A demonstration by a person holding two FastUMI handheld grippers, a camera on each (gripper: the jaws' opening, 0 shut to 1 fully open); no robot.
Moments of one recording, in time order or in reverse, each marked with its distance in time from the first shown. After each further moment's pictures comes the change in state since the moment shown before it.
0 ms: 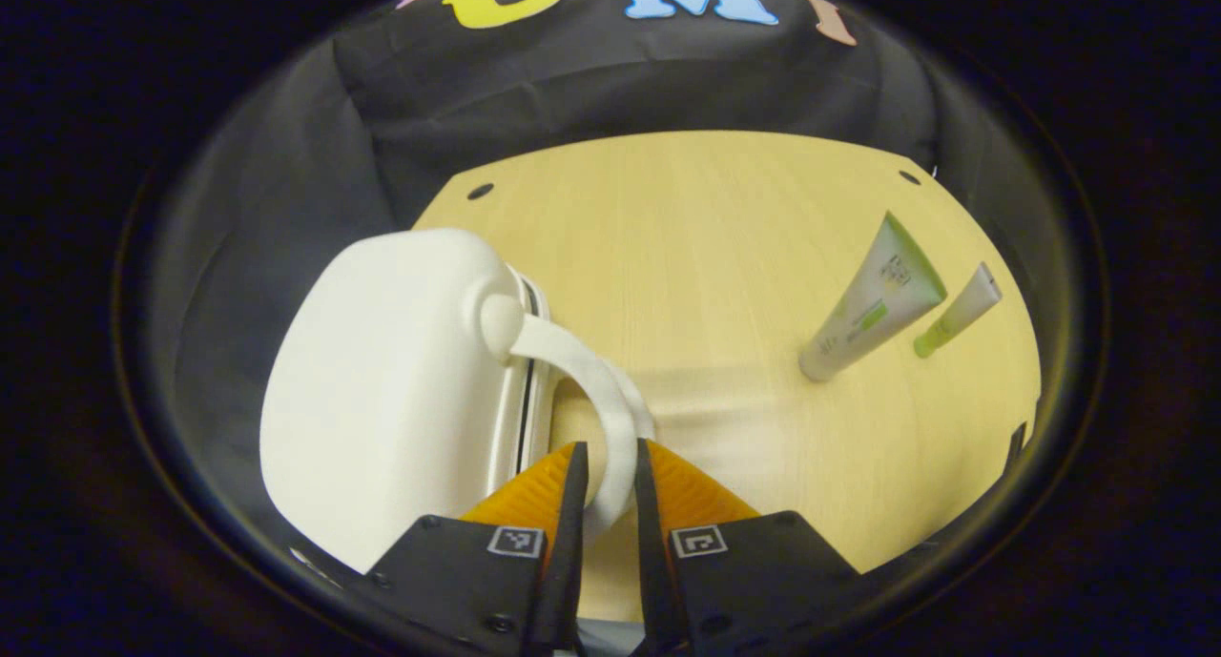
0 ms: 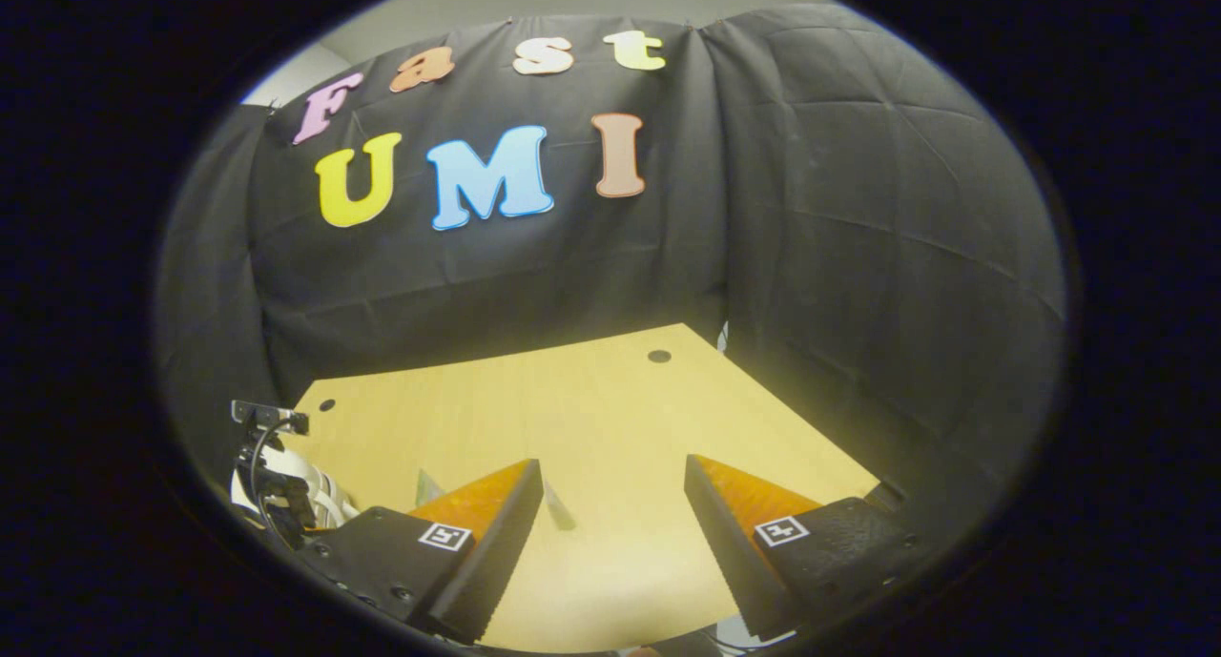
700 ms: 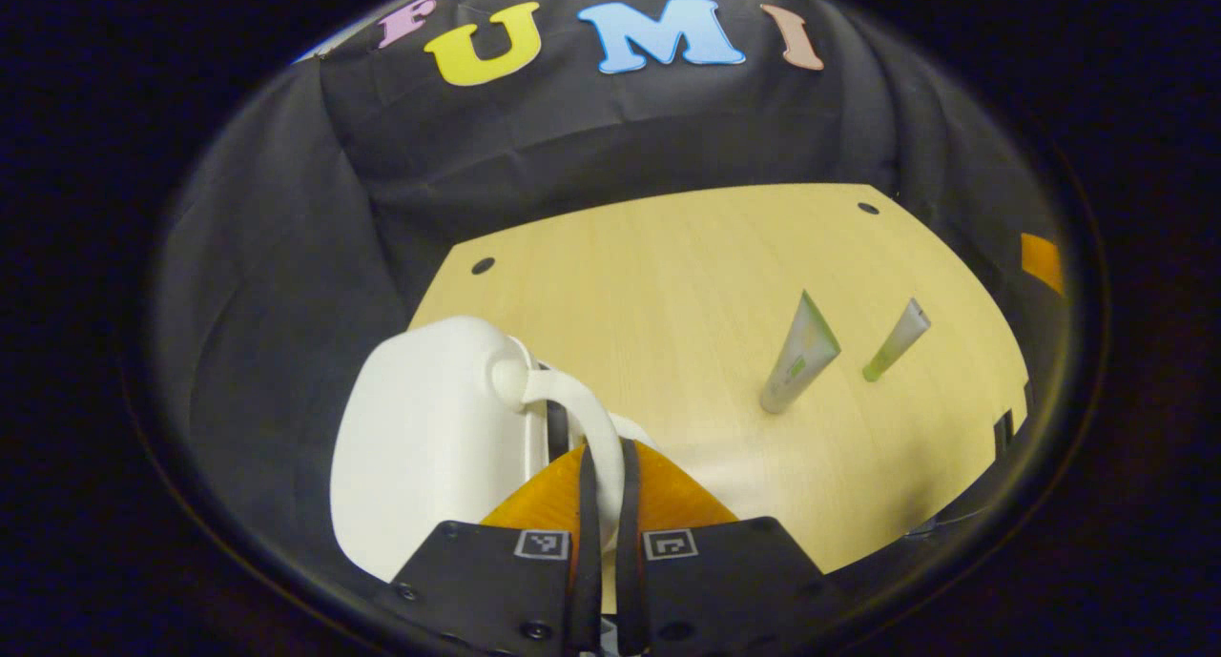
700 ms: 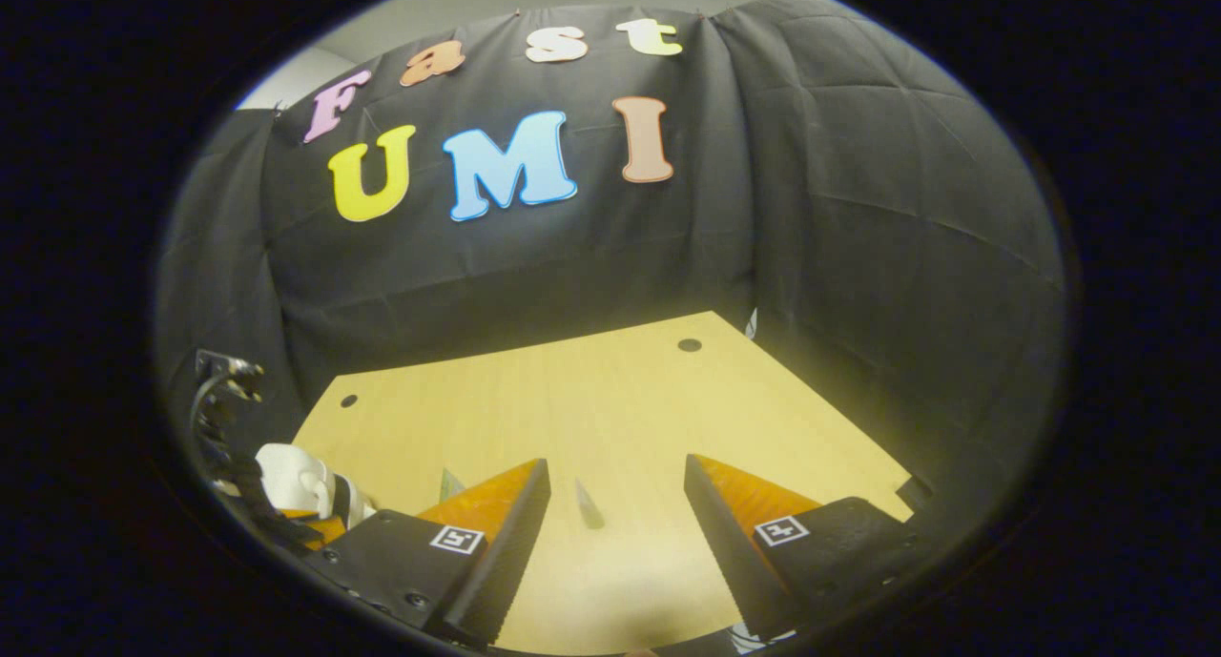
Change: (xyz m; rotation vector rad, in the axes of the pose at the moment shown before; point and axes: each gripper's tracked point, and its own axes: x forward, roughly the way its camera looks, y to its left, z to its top) left arm -0.094 0.009 0.072 0.095 -0.230 -0.017; right arm 0.020 0.038 -0.010 -0.007 0.034 0.107
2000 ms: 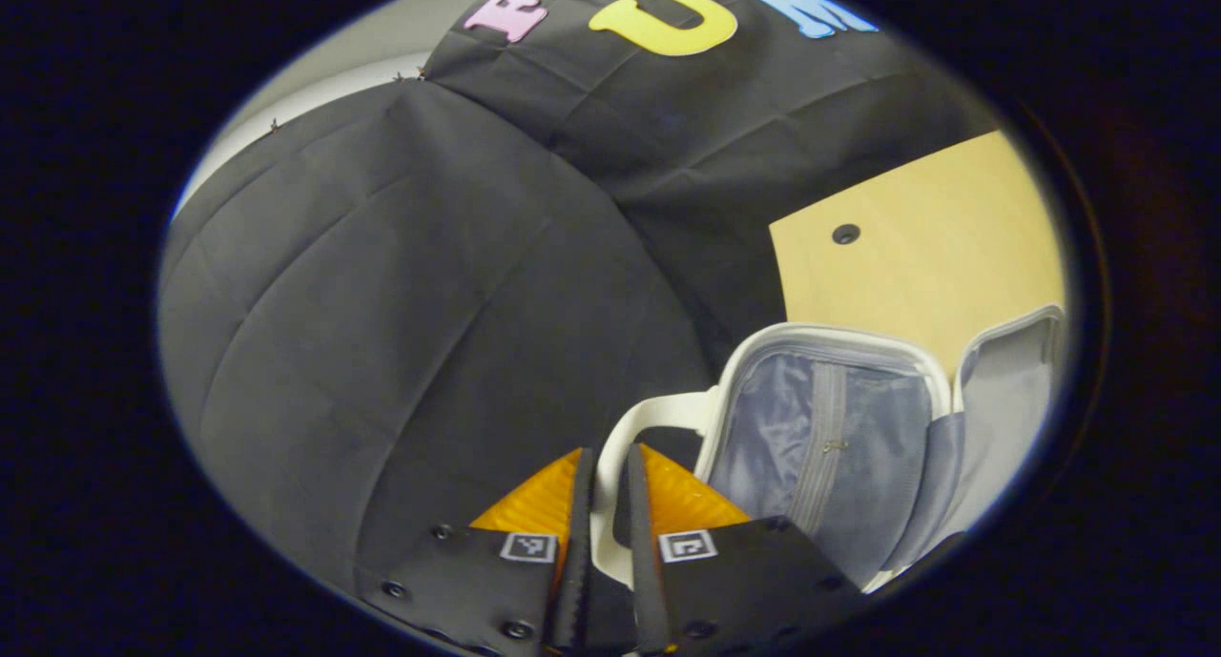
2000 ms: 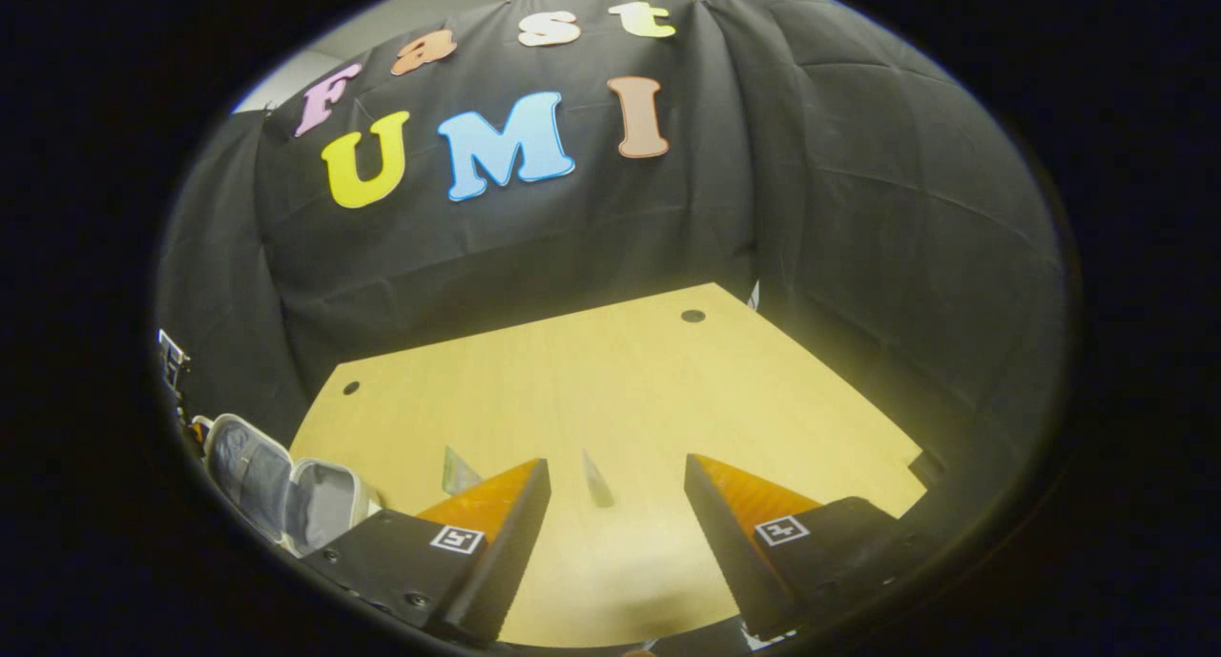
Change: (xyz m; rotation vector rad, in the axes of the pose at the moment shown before) left arm 0.011 0.508 -0.007 0.142 -0.006 0.670; right arm -0.003 -0.003 -0.024 0.024 0.058 -0.022
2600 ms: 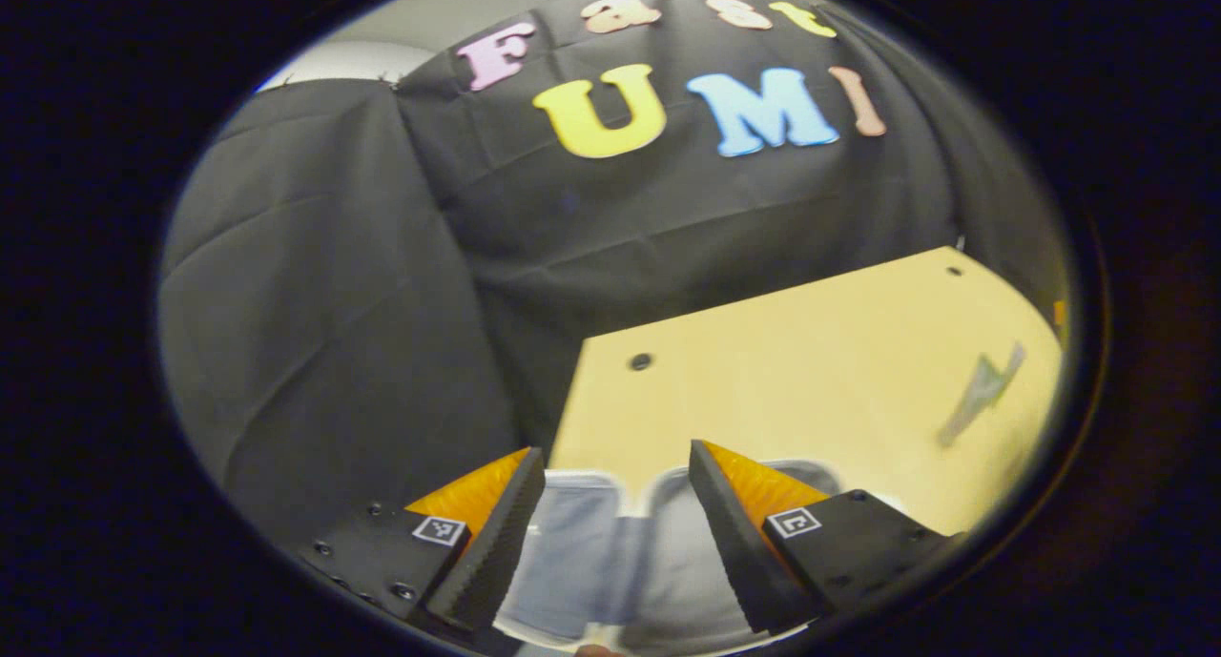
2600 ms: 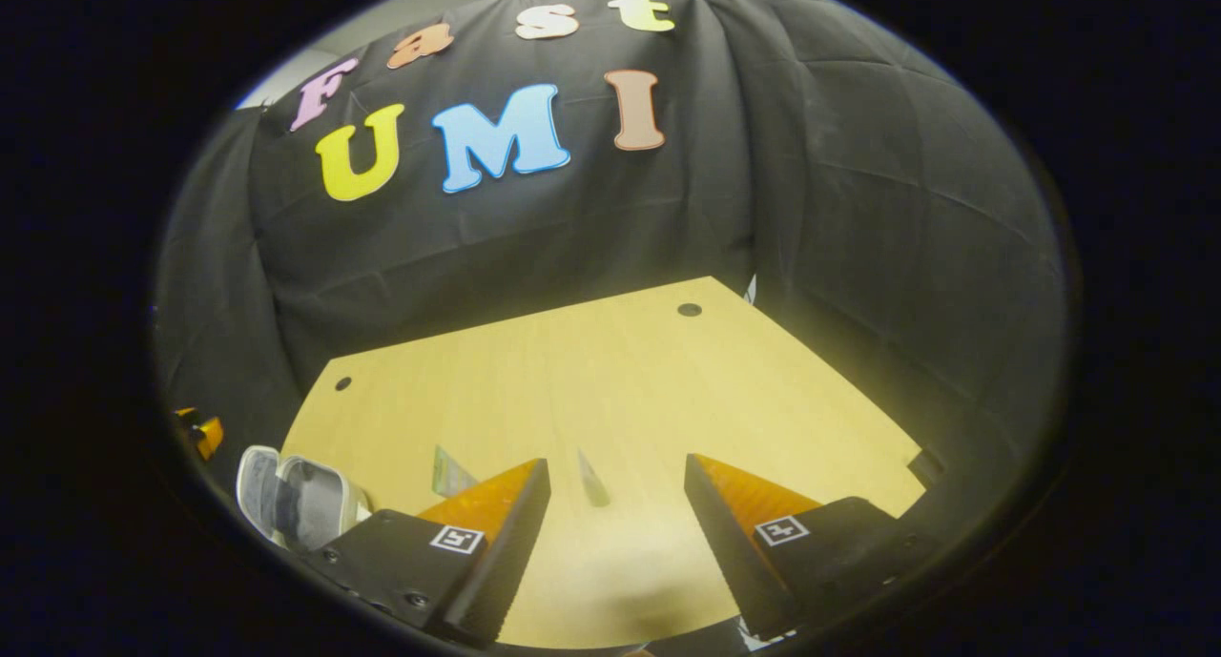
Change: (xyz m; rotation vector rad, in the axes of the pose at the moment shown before) left arm -0.203 -0.223 0.117 -0.220 -0.287 -0.607; right arm 0.012 0.004 -0.005 -0.009 0.026 -0.004
